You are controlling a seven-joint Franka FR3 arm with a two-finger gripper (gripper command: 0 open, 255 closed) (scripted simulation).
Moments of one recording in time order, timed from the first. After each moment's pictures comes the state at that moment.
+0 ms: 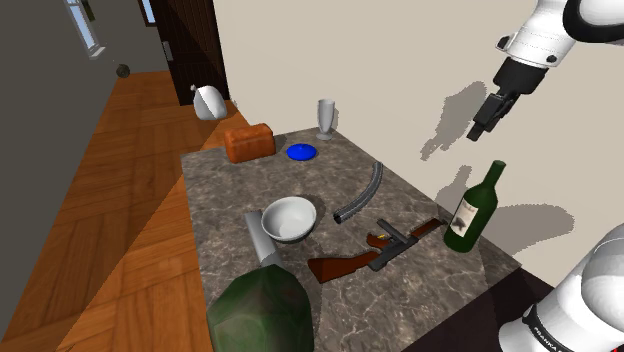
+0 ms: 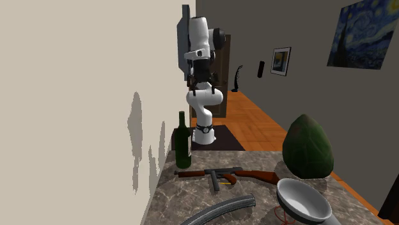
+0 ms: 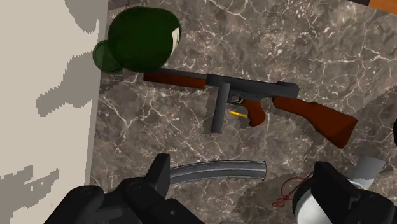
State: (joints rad) arm -0.08 -0.86 -0.14 -2.44 -0.01 1.73 -0.22
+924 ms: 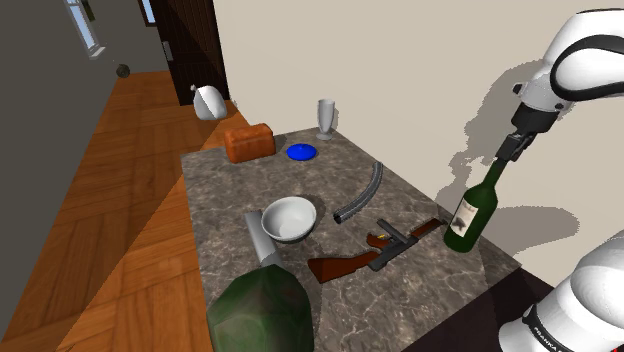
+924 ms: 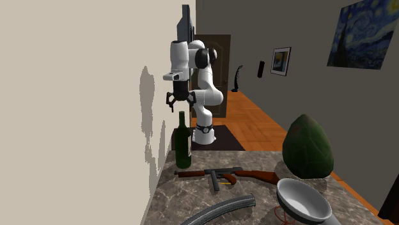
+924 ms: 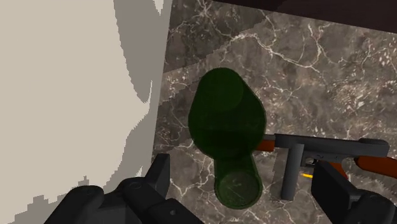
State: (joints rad) arm -0.22 -0.86 -0.31 -2.64 -0.22 1.84 -0.34
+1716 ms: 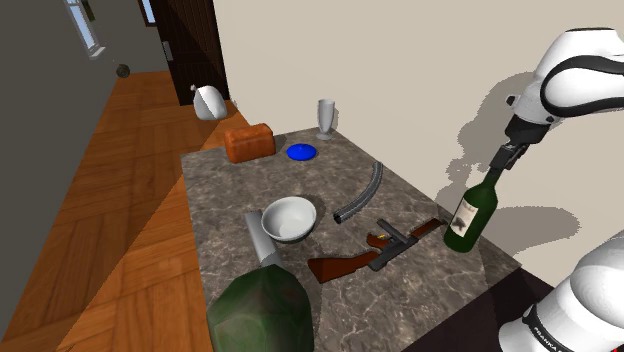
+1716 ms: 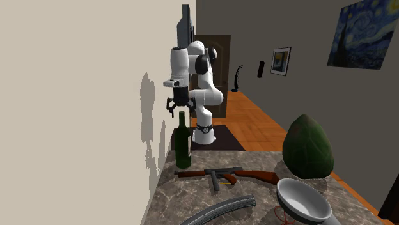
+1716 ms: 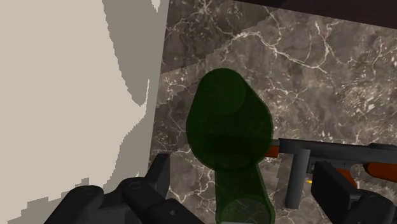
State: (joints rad) arm -0.23 -0.84 -0.32 -2.70 -0.23 1.92 -0.34
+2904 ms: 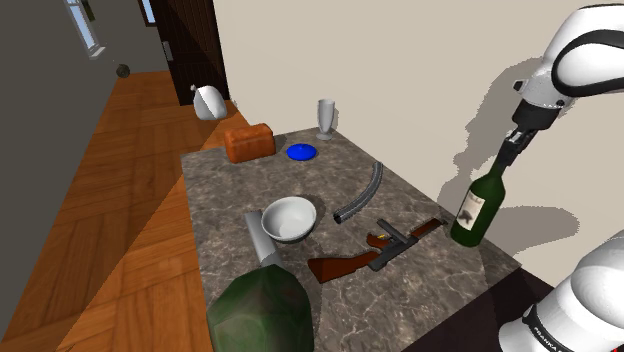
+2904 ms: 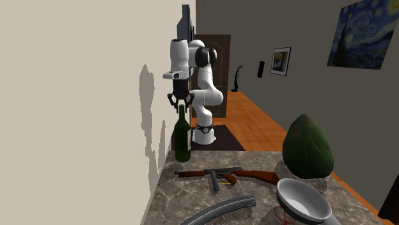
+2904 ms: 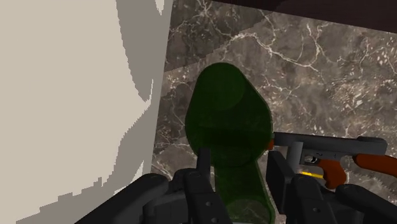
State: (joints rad) arm -0.22 -0.86 -0.30 -2.62 -0.22 1.82 -0.34
